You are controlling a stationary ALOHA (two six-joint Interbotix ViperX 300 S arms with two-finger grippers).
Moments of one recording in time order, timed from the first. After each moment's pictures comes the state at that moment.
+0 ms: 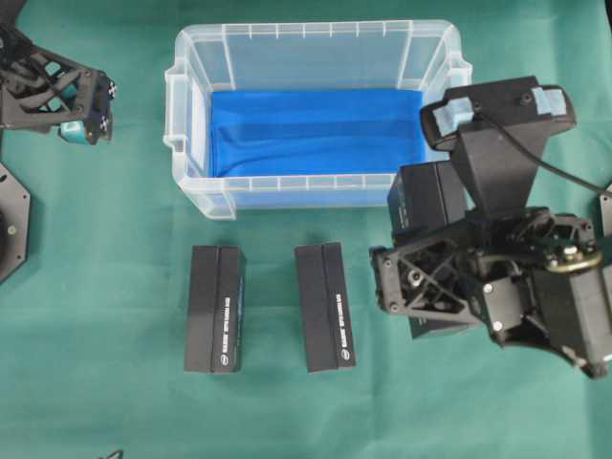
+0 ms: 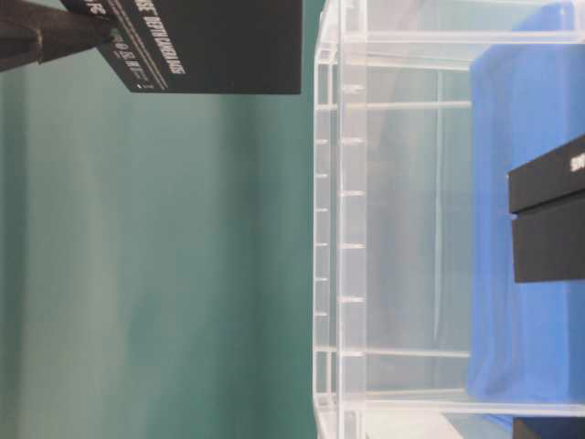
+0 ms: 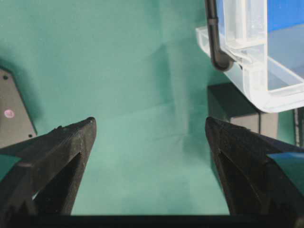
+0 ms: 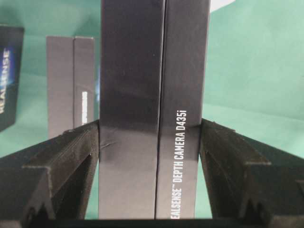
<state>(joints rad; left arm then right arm) 0.25 -0.52 0.47 0.04 1.38 -1.18 0.35 0.00 -0.19 -0.34 1.68 1.87</state>
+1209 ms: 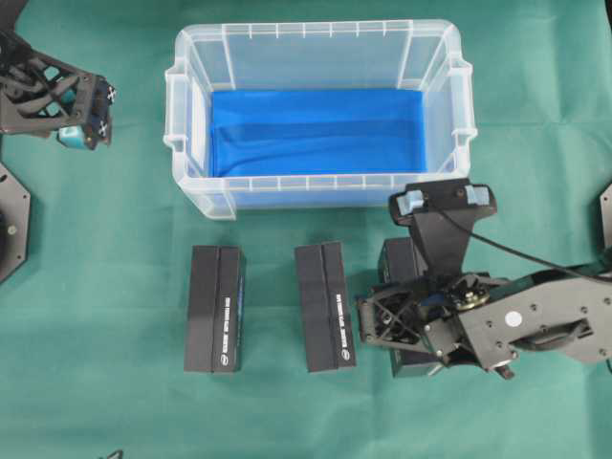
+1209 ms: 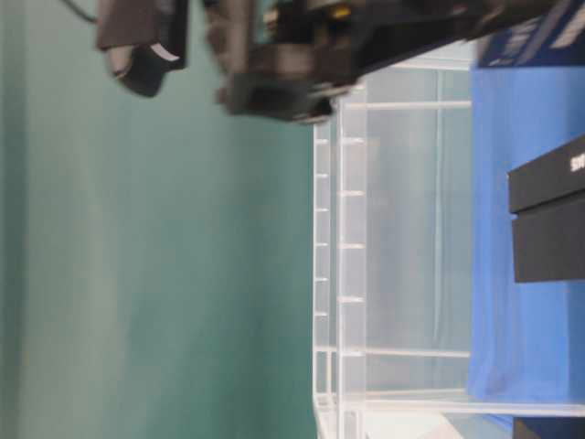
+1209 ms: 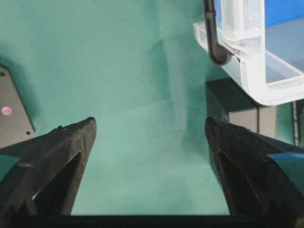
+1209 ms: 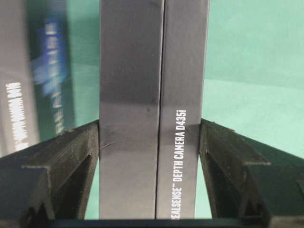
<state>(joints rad) 0.23 -0.53 0.47 0.04 1.38 -1.20 0.36 0.08 0.25 -0.21 1.17 2.08</state>
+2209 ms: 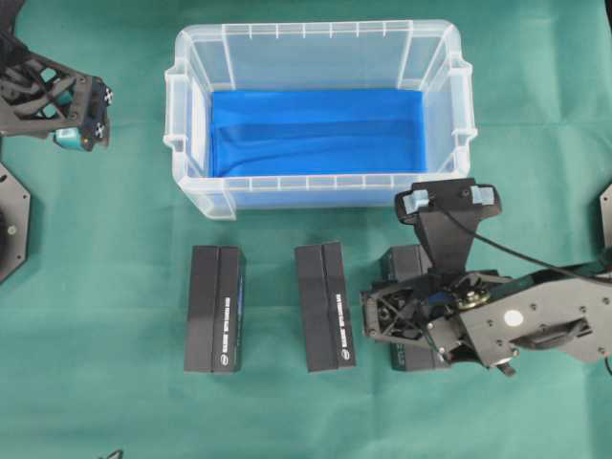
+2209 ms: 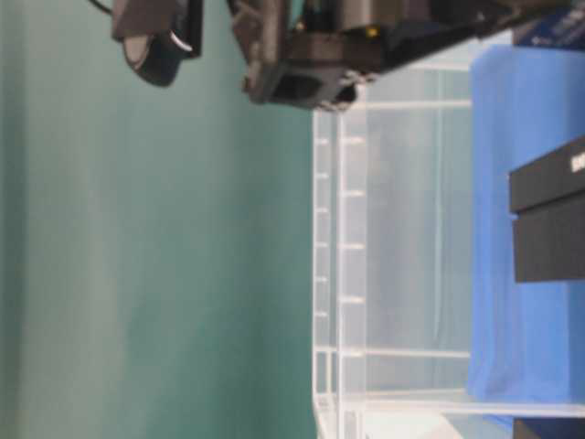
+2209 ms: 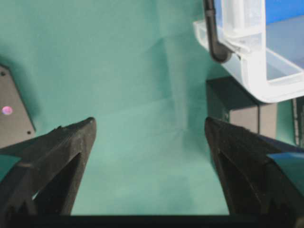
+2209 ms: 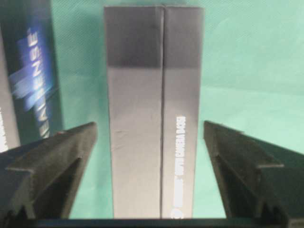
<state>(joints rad) 0.23 -0.54 0.47 0.04 1.38 -1.20 0.36 0.08 0.27 -0.23 1.19 2.09</state>
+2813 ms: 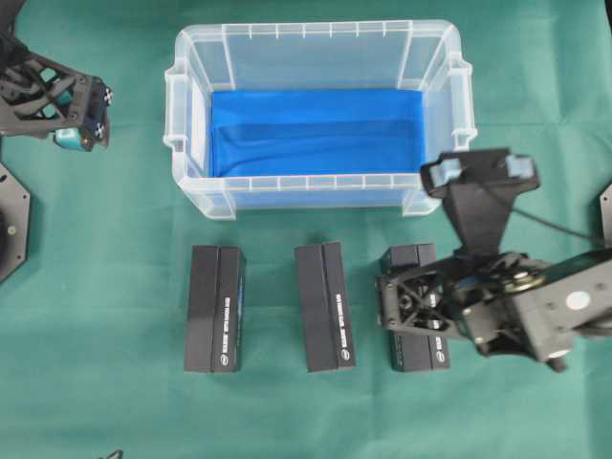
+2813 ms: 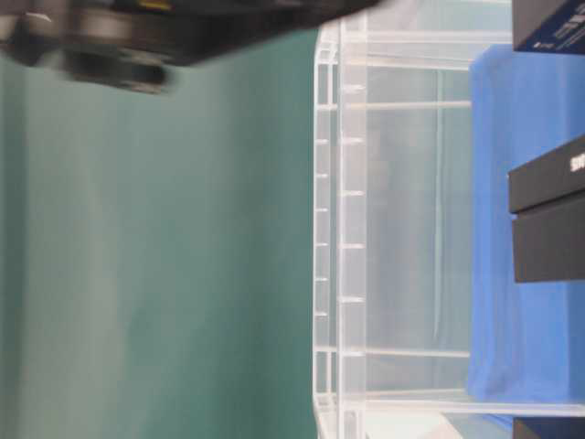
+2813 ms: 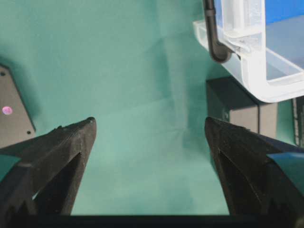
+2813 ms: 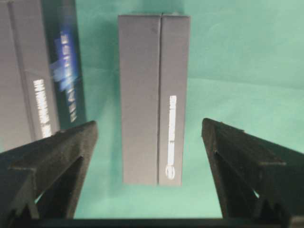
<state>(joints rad) 0.22 -0.54 0.47 0.04 1.38 -1.19 0.36 -0.04 0.15 -0.24 1.36 2.04</state>
